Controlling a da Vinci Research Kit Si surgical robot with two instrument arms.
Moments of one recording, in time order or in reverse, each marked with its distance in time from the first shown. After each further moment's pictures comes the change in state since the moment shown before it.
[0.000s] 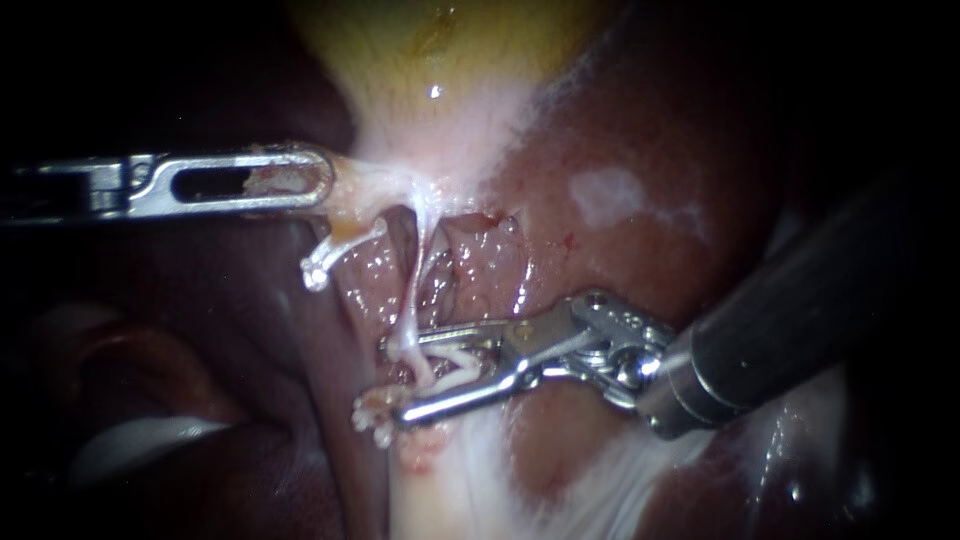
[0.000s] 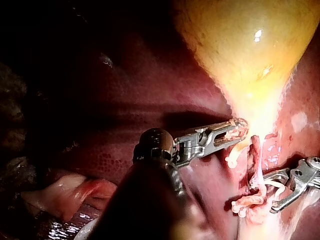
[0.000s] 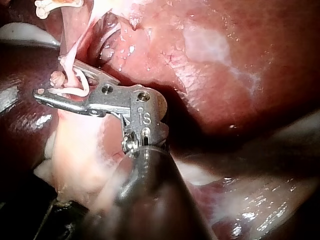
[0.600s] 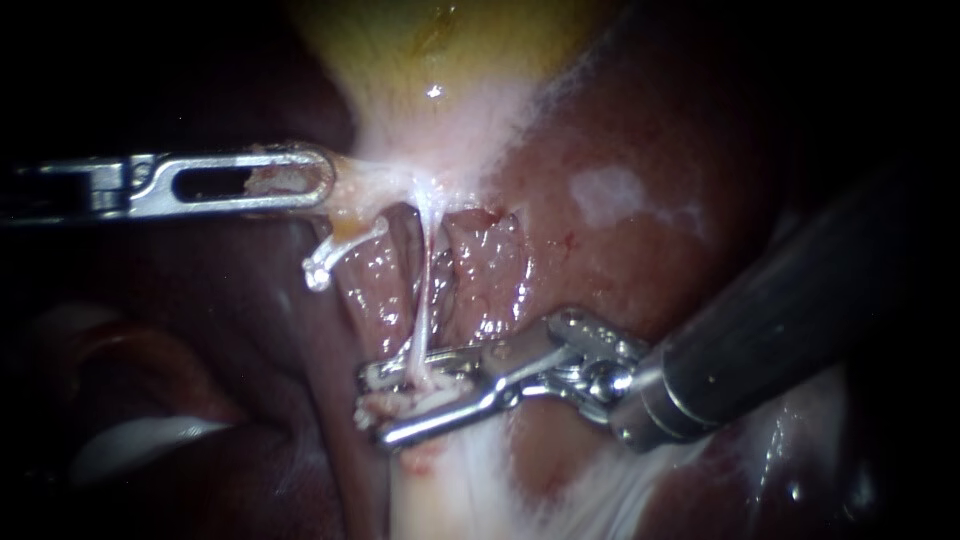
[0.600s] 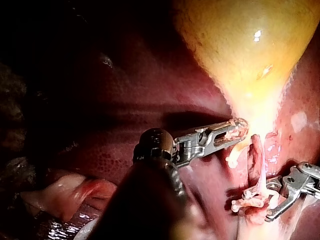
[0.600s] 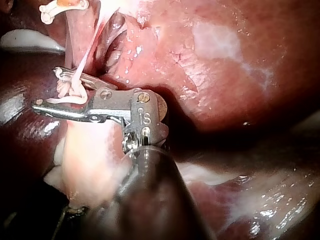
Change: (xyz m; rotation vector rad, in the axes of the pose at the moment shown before) right arm -0.001 0.000 0.002 0.037 0.030 0.075; left arm 0.000 0.000 0.000 0.000 0.000 0.000
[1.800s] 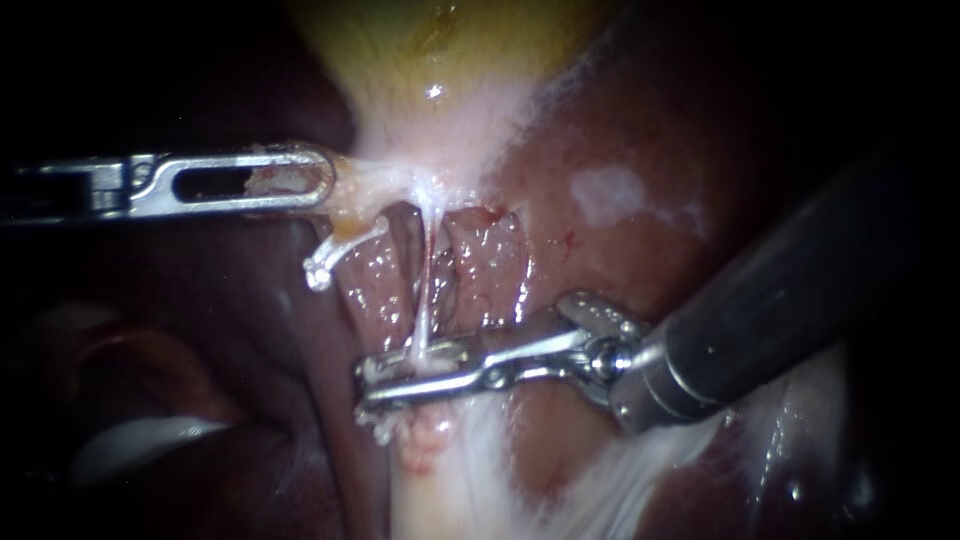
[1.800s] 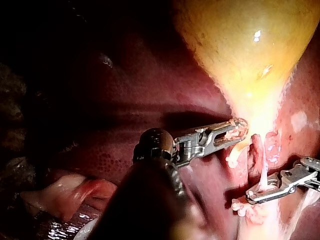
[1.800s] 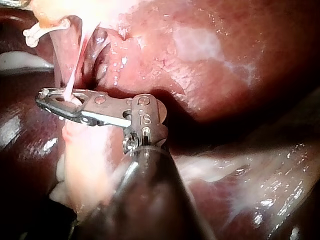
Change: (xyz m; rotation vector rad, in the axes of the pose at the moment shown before) right arm 0.001 0.000 -0.002 -0.114 0.047 0.161; left arm 0.000 0.000 0.000 0.000 0.000 0.000
